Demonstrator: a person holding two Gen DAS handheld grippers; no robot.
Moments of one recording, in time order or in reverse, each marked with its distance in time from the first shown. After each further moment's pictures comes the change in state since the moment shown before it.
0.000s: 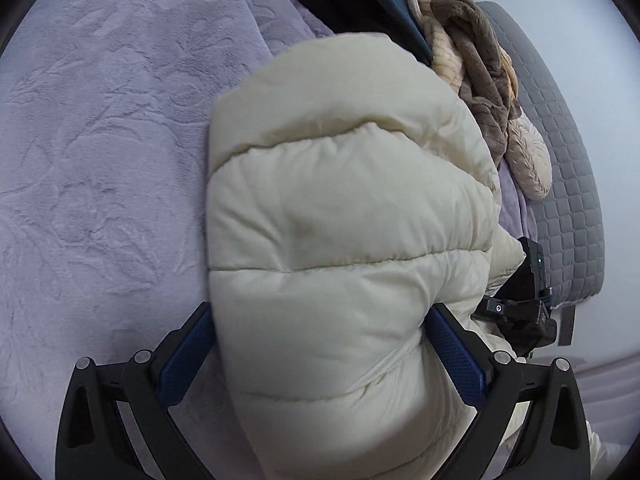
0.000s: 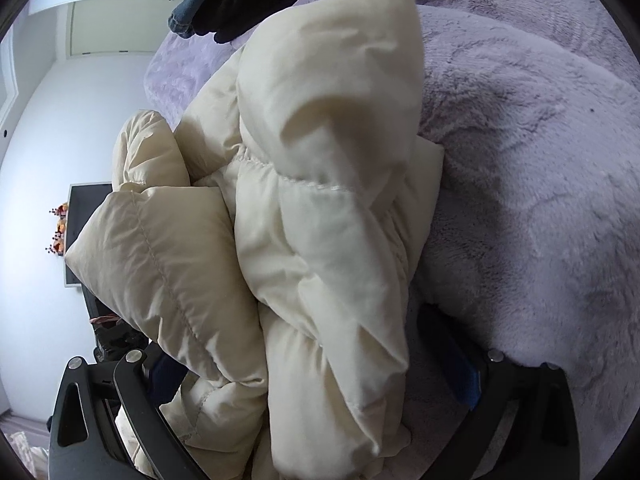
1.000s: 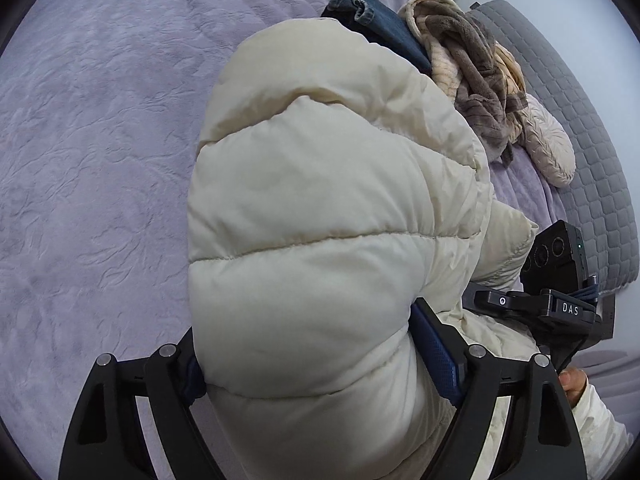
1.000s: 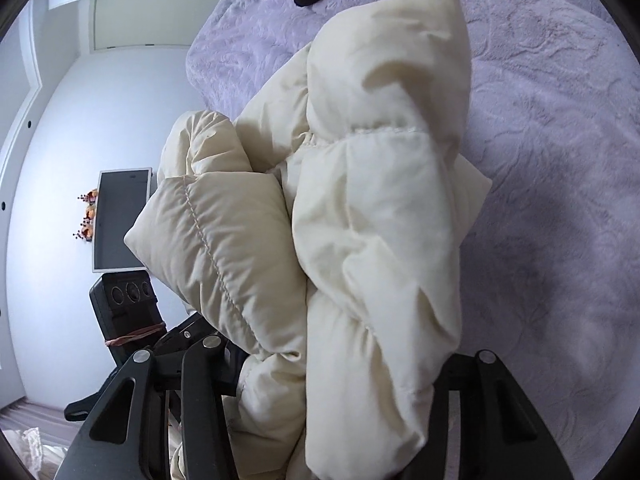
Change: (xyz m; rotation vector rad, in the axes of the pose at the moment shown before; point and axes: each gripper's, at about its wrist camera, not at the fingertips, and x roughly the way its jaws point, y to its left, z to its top) left arm -0.106 -0.025 -0.070 0.020 -0.081 0.226; right arm -0.014 0.101 -0.078 0.005 0.024 0.109
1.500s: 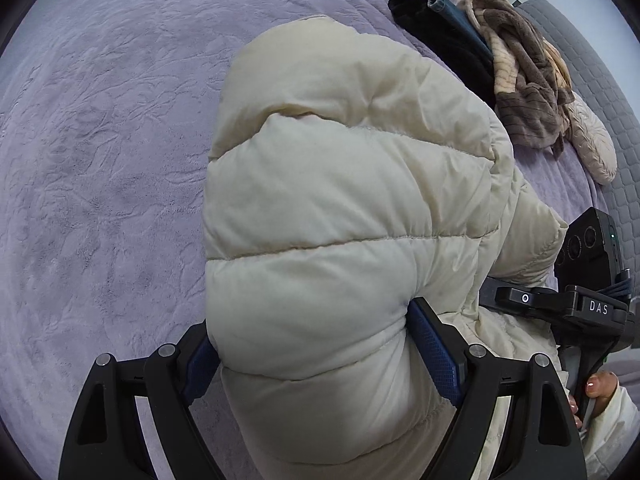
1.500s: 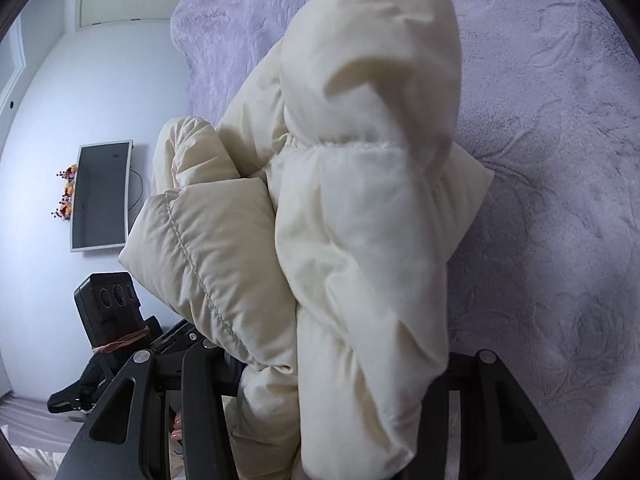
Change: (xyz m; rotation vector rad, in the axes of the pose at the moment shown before) left arm -0.002 0.069 -0.058 -0.045 0.004 0.153; right arm 0.085 0.026 0.002 -0.006 0.068 -0.082
